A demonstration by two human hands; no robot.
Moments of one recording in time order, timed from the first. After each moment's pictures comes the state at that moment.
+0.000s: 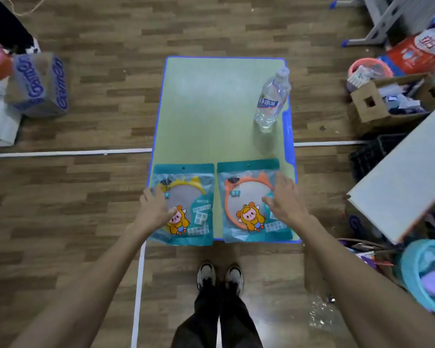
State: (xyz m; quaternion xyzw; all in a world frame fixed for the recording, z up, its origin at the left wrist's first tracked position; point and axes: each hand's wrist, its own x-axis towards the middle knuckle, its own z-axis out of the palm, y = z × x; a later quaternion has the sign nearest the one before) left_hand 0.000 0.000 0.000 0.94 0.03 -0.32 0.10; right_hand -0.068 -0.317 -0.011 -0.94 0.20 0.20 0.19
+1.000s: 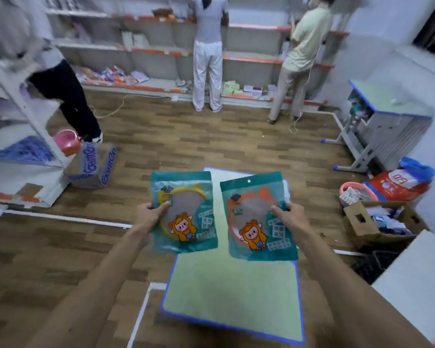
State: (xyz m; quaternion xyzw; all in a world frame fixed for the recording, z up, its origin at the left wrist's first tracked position) left_hand 0.084 0.060 0.201 0.71 0.25 -0.11 0.65; right_hand 0.036 -0.290 0.223 -0.77 0.29 0.05 0.56
